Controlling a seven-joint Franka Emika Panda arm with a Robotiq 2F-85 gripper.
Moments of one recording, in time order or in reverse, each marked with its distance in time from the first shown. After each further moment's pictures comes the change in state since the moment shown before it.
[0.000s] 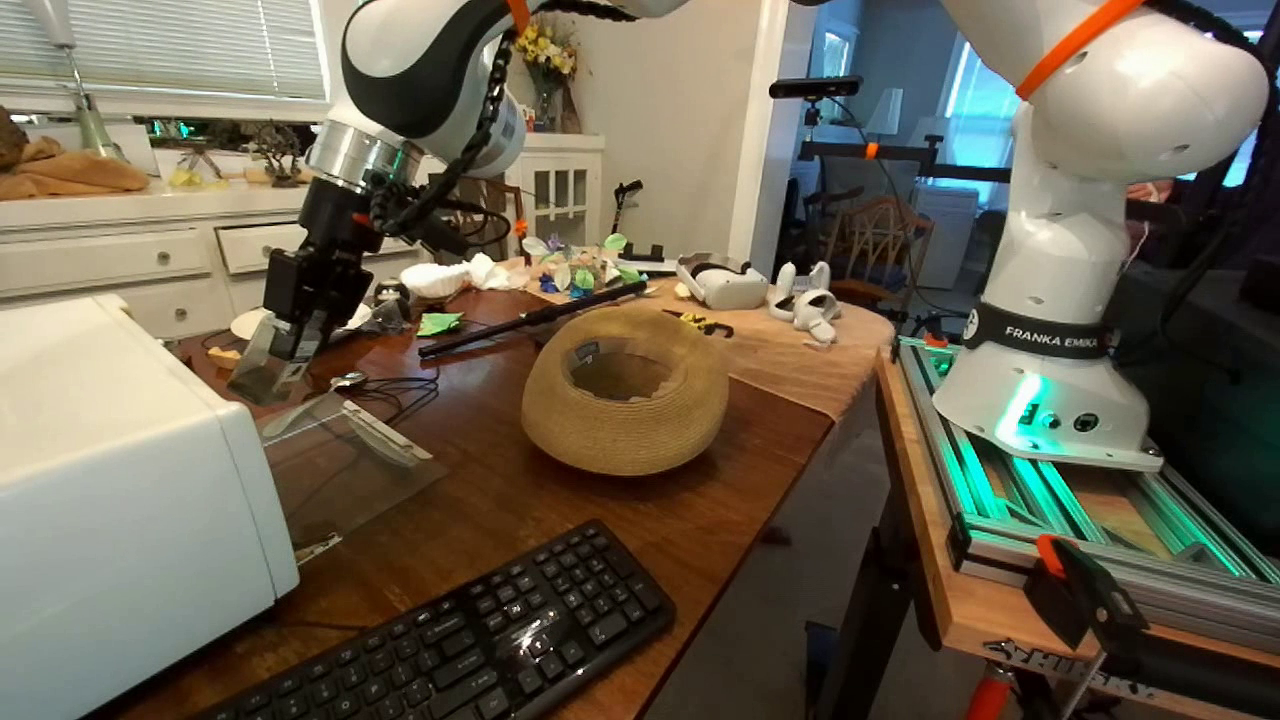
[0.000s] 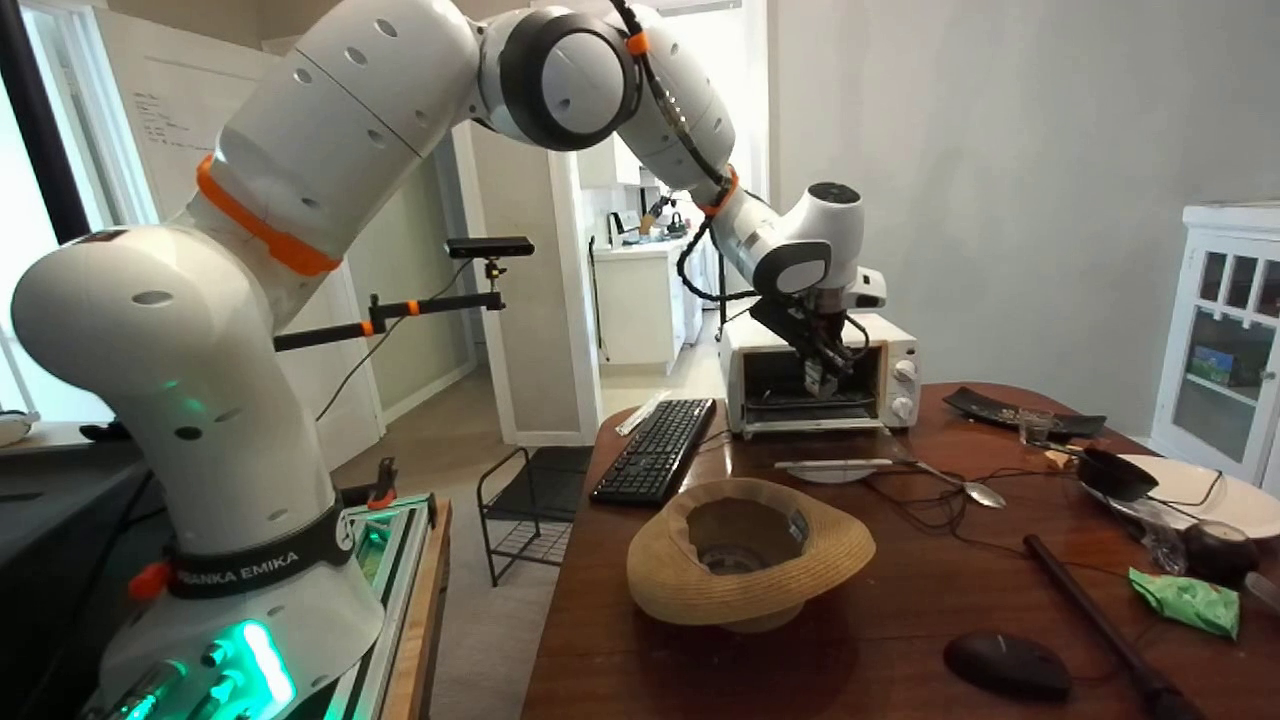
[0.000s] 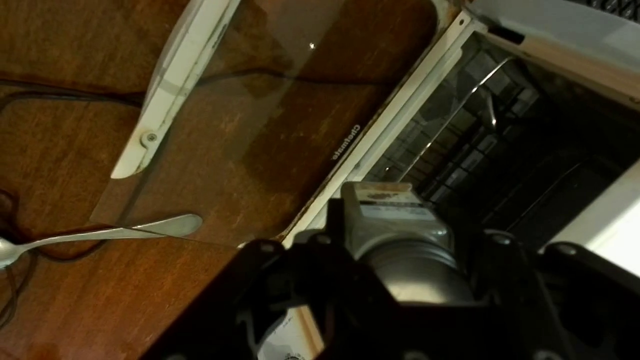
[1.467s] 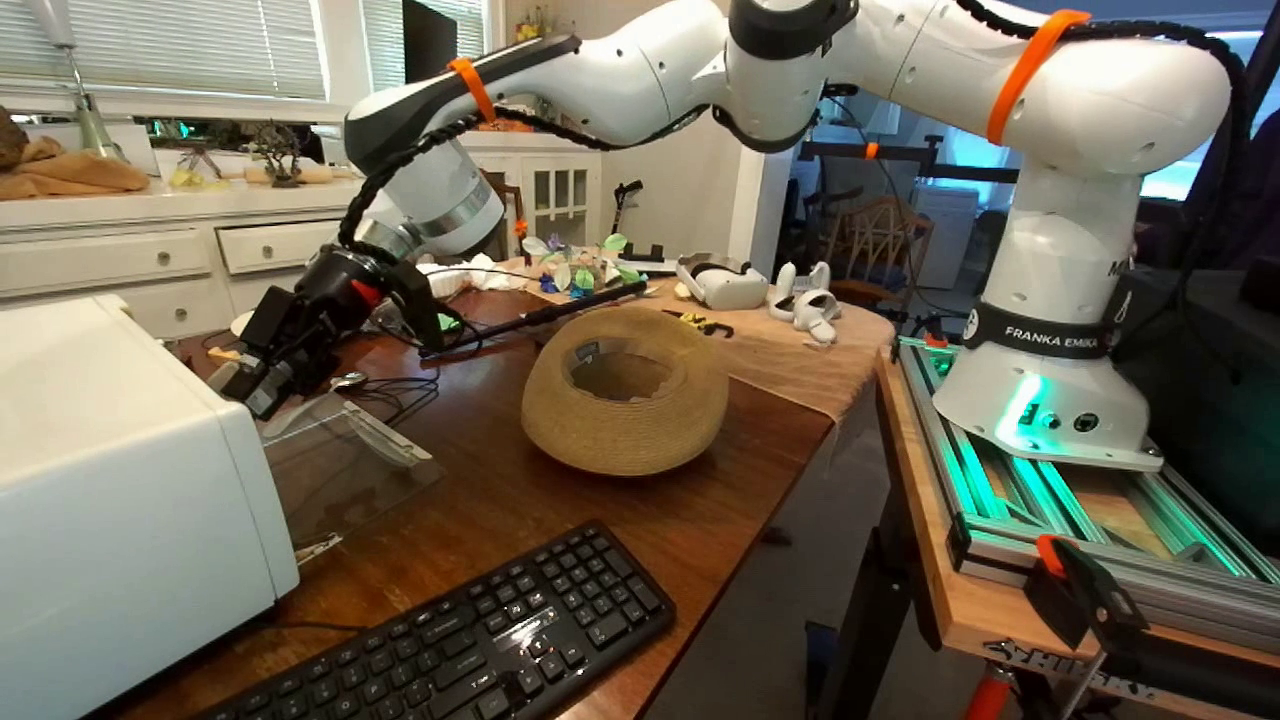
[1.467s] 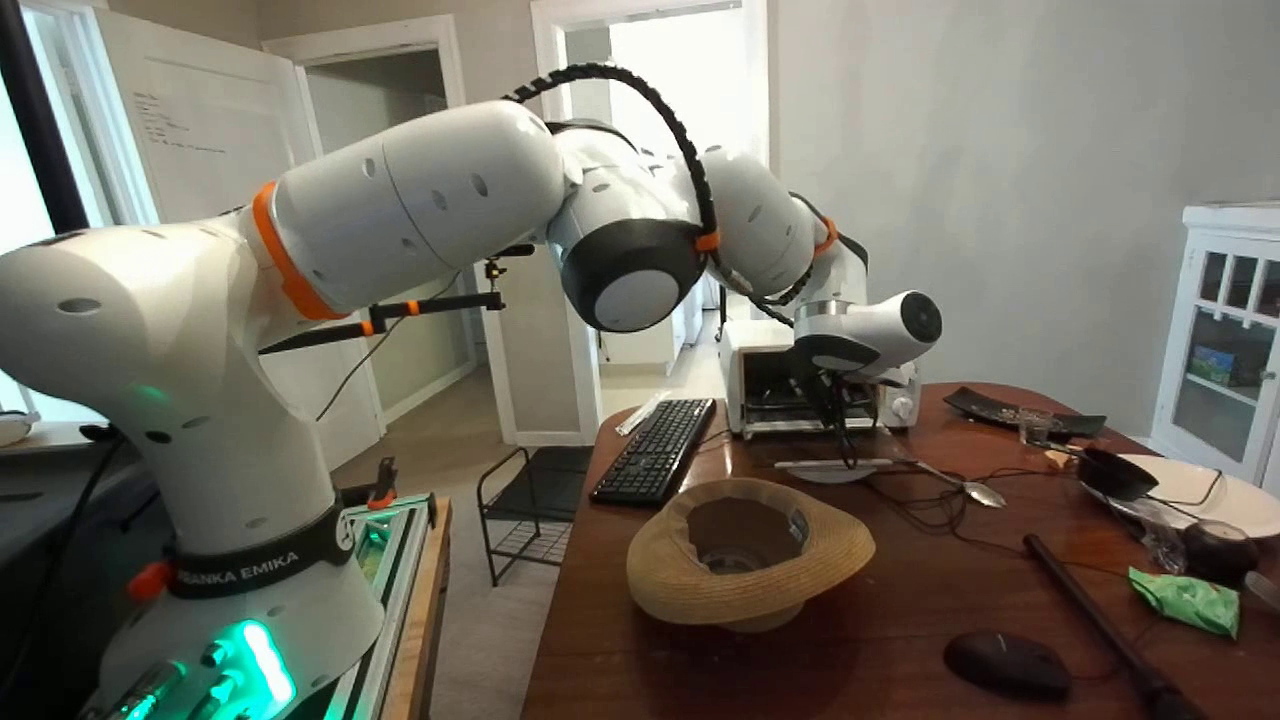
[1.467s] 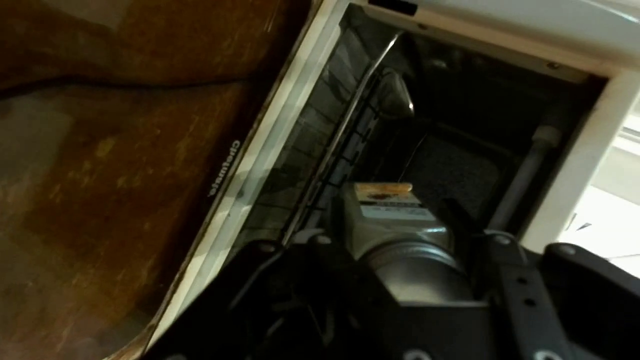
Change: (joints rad) arm -0.259 0.453 0.380 0.384 0.218 -0.276 -0.386
